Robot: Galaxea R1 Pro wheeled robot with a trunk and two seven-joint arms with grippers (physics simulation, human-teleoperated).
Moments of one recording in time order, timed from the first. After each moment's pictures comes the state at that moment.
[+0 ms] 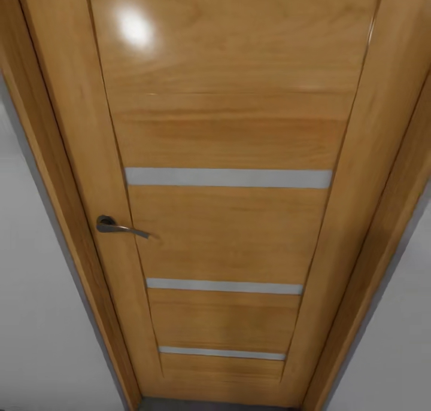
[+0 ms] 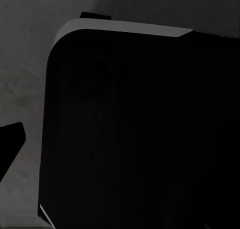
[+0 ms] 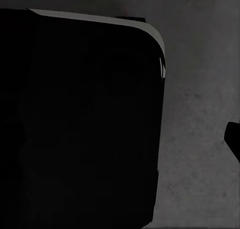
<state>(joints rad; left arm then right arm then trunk) -0.01 -0.03 0.03 -0.05 0.12 -0.06 0.01 0.00 -0.01 0.01 0.02 0.04 -0.16 0.00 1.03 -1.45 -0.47</state>
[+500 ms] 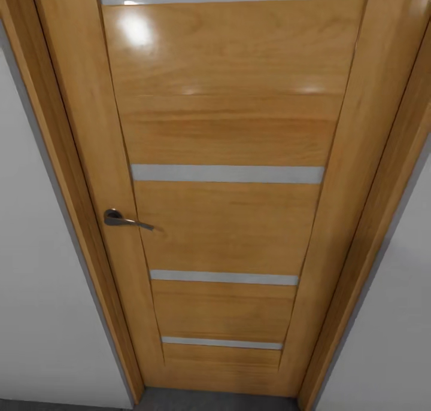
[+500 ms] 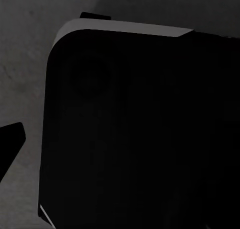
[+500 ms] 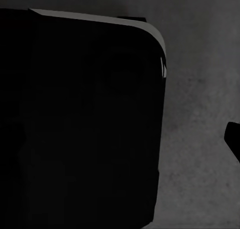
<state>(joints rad) -0.01 -0.03 0.03 -0.05 0.12 -0.06 0.01 0.00 -0.01 0.01 0.02 0.04 -0.15 0.00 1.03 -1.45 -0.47</state>
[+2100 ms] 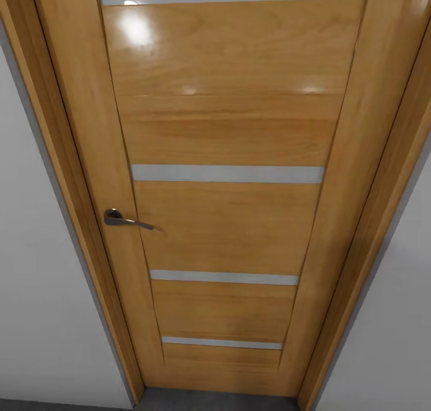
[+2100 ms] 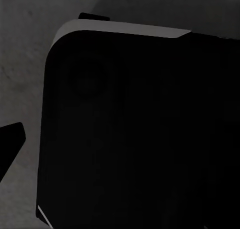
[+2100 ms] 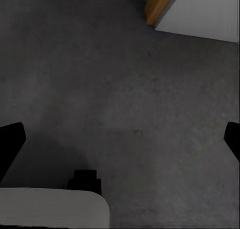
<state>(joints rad) -0.01 -0.03 0.03 -0.05 0.13 -0.06 0.00 -0.02 -0.08 0.02 -0.50 0.04 0.01 -0.04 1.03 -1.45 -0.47</state>
